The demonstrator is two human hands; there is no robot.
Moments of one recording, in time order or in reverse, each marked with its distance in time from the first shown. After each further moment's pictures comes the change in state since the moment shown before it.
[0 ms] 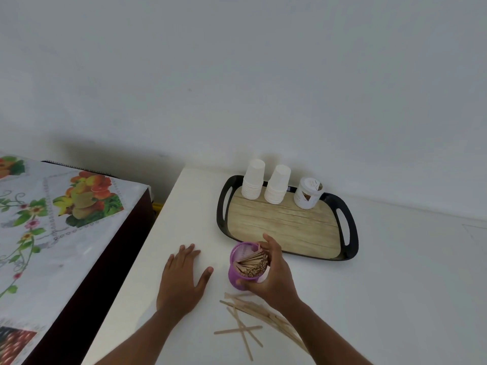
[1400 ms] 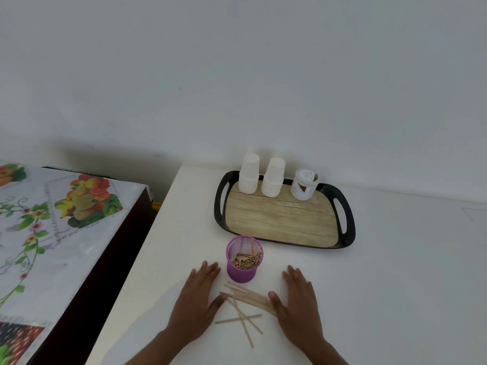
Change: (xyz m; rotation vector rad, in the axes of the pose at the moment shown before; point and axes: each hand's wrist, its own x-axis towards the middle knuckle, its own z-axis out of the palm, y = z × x) left_hand -0.053 0.022 0.009 -0.122 -0.156 0.261; right_hand -0.087 0.078 -0.002 -0.494 0.022 0.170
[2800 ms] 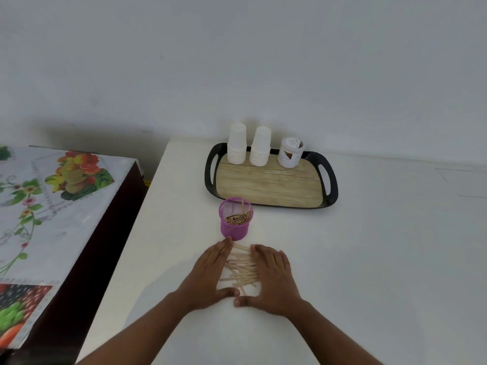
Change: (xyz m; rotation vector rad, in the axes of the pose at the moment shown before) left_hand -0.024 0.032 0.002 0.028 -0.264 0.214; right_hand -0.046 -0.038 -0.010 -0.164 -0.212 -0.209
